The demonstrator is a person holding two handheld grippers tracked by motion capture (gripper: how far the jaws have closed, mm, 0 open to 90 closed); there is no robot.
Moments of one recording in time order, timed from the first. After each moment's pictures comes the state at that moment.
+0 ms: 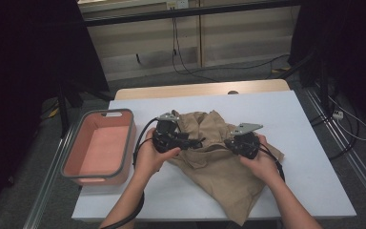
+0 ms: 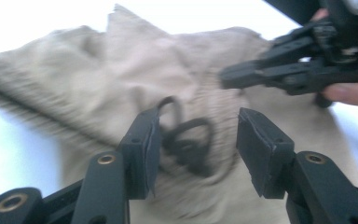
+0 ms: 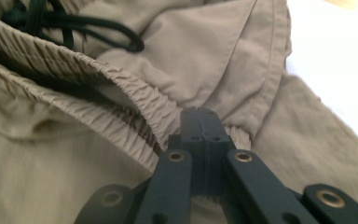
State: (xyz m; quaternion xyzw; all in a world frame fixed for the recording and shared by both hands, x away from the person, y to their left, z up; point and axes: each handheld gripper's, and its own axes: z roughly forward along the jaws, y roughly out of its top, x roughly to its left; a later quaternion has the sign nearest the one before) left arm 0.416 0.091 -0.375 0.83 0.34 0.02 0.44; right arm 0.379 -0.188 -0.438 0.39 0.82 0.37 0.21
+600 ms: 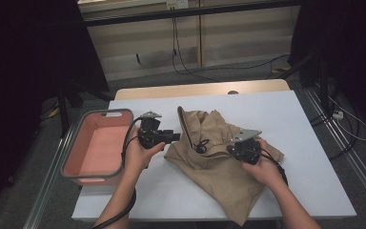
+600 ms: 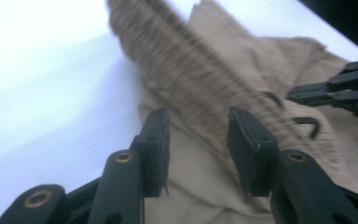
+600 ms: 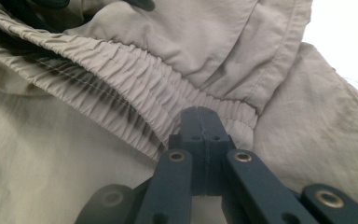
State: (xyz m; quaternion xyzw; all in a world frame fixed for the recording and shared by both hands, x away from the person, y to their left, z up) left arm 0.439 0.127 -0.394 0.81 0.40 0.04 0.43; right arm 0.369 -0.190 -0.449 0.37 0.84 0.34 0.21
